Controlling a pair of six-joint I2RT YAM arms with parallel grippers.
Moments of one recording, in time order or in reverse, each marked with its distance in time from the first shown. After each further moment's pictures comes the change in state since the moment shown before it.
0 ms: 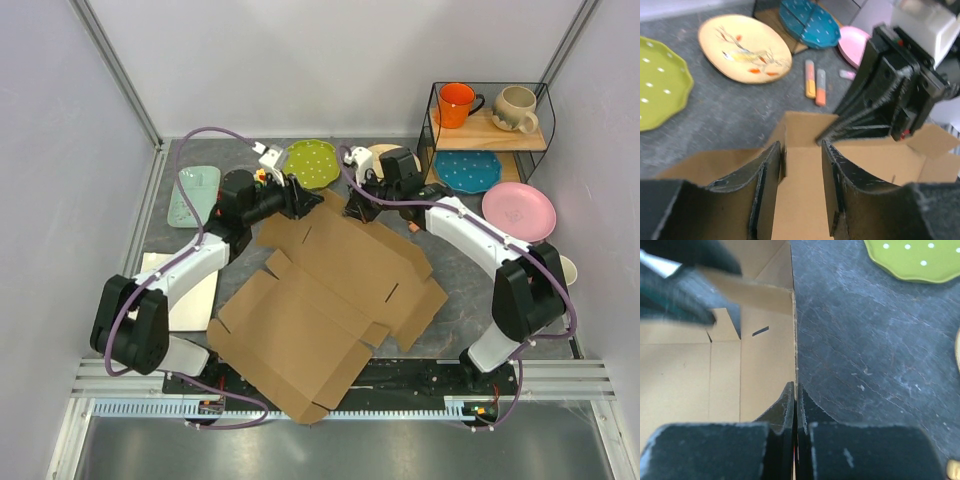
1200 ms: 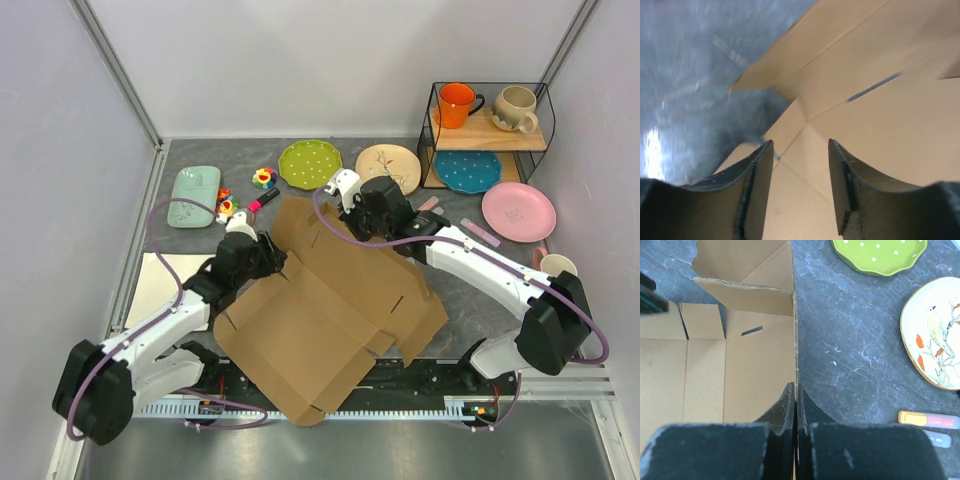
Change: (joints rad) left arm -0.120 -0.458 -0.402 -0.382 -0.623 -0.308; right arm 0.238 -0.192 -0.120 -0.031 0.492 -0.087
